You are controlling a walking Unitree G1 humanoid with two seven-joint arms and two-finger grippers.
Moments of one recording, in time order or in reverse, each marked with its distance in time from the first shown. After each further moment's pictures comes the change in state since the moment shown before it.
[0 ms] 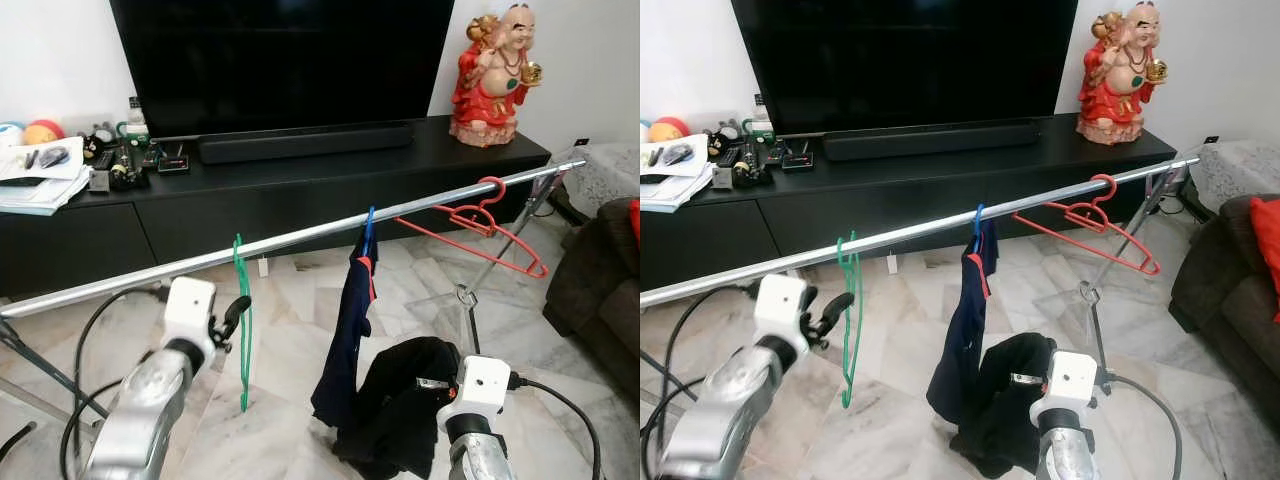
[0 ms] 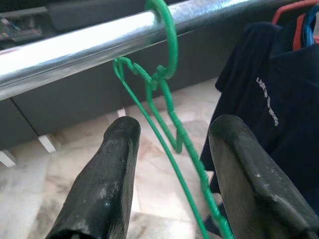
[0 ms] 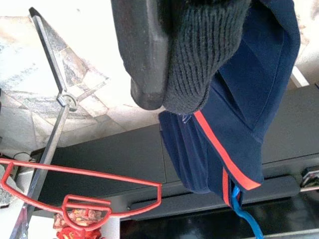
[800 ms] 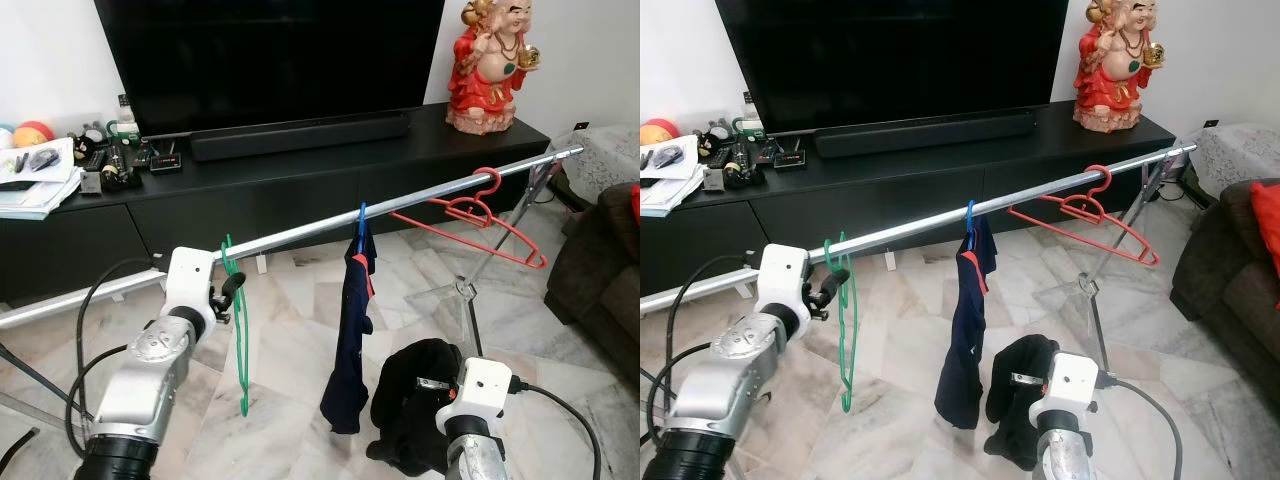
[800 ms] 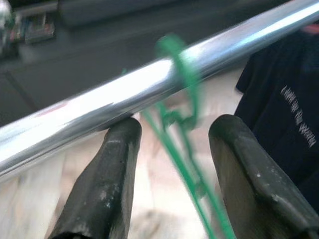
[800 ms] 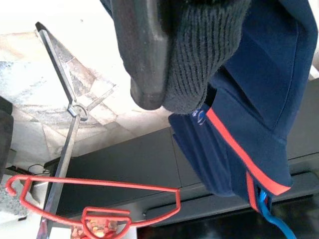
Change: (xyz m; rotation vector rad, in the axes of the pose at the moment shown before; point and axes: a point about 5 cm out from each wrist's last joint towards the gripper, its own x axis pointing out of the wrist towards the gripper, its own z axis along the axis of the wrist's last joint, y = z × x) left arm 0.017 0.018 0.016 -0.019 0.076 0.111; right arm -0.001 0.003 -0.002 0.013 -0.009 -0.041
